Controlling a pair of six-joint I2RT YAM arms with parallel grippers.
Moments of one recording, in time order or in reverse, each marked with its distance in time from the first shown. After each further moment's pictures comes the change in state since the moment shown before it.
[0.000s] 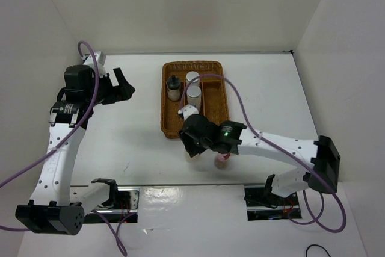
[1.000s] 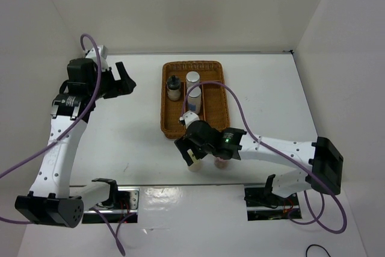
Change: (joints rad) left arm -0.041 0.075 0.082 -0.005 -0.059 0.000; right arm 0.003 -0.064 -0.111 0.119 -0.020 -0.030
